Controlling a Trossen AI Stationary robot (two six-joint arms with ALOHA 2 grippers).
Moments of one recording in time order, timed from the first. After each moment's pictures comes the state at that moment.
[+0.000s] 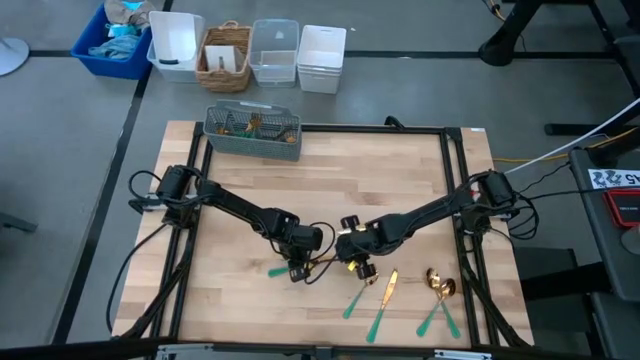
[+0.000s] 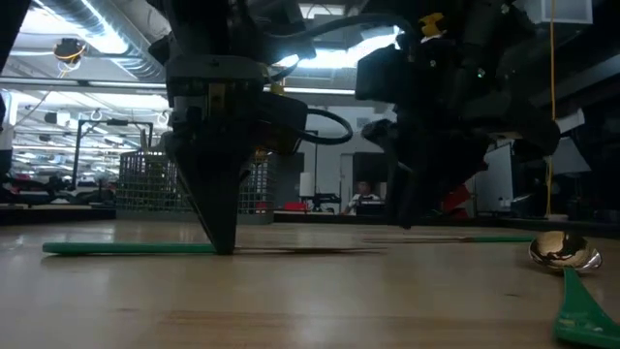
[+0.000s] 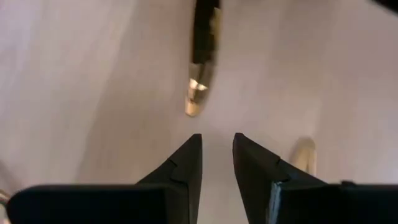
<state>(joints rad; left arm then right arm) -0.21 1.93 1.13 -0.41 0.21 -0.58 0.28 1.83 1.12 -0.41 0.09 -0.09</state>
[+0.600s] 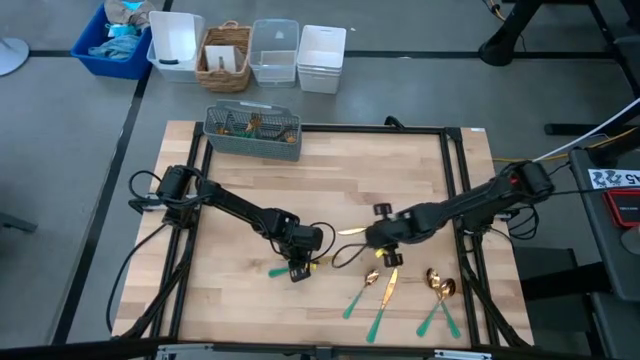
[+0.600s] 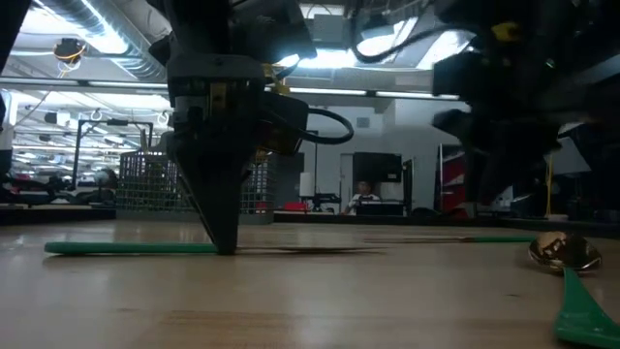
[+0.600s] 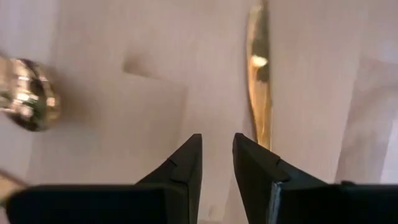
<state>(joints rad) -0.21 1.93 1.14 -0.40 0.21 -0.58 0.28 1.52 0.88 -0.58 0.16 0.03</state>
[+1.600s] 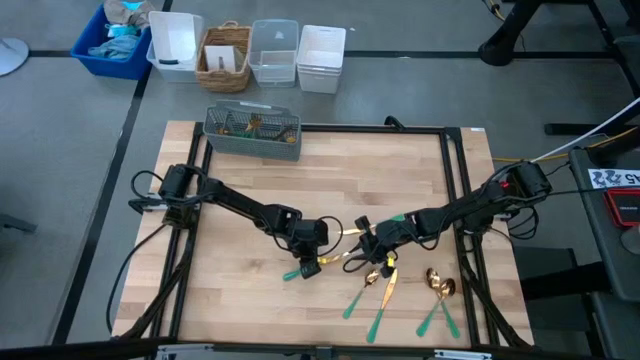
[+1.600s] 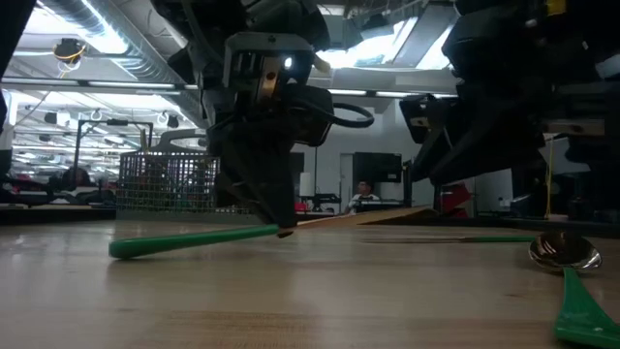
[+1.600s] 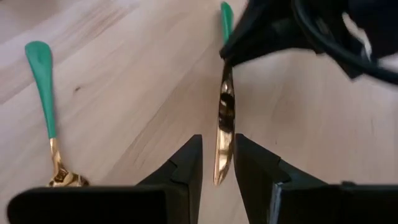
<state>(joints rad) -0.17 1.93 1.14 -0.22 0.27 -0.65 0.28 1.54 0.60 0.31 -0.05 -0.34</state>
